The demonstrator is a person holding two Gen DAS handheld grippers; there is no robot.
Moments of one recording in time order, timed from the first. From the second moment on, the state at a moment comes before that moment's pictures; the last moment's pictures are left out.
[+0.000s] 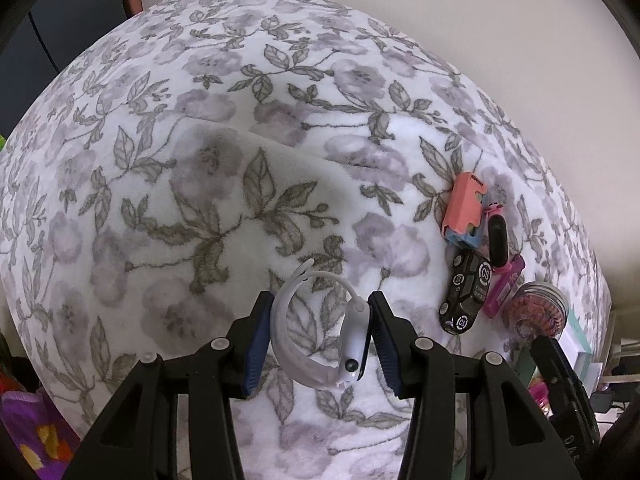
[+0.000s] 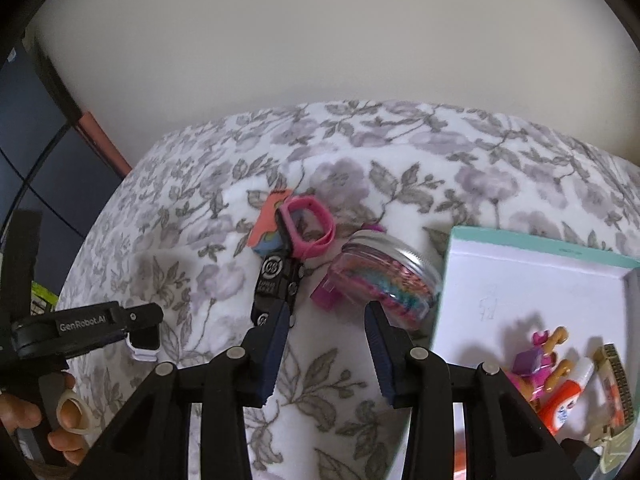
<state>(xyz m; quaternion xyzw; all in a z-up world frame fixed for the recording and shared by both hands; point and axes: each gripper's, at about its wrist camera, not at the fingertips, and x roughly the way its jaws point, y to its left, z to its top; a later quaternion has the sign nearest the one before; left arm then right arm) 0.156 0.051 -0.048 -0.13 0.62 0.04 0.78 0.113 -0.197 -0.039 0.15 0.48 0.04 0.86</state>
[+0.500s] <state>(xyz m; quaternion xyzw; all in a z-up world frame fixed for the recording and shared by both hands) 0.186 0.016 -0.055 -0.15 0.62 0.00 0.77 0.124 -0.224 -0.039 0.14 0.46 -0.01 0.87</state>
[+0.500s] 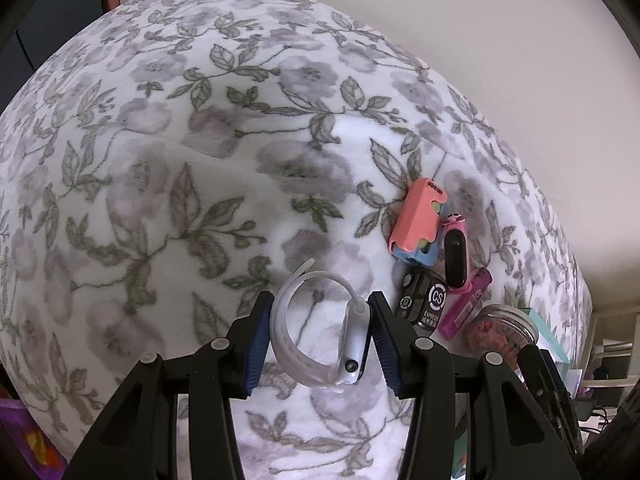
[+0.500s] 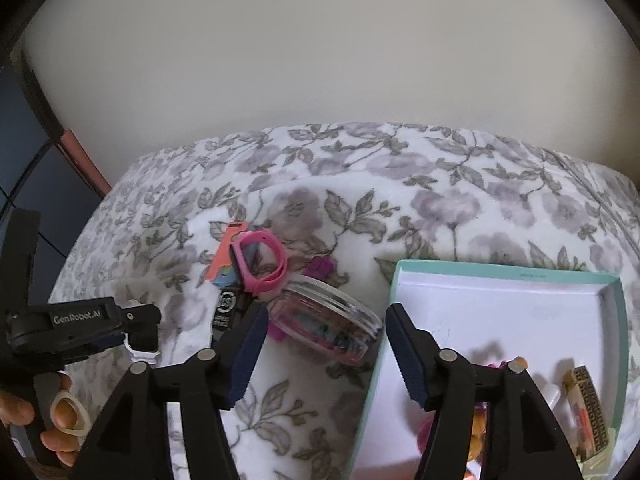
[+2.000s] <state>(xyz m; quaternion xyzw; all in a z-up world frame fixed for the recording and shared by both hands) 0.205 -0.009 -0.089 -0.14 0.64 -0.01 0.76 0.136 -0.188 -0.070 0.03 0.49 0.01 0.87</state>
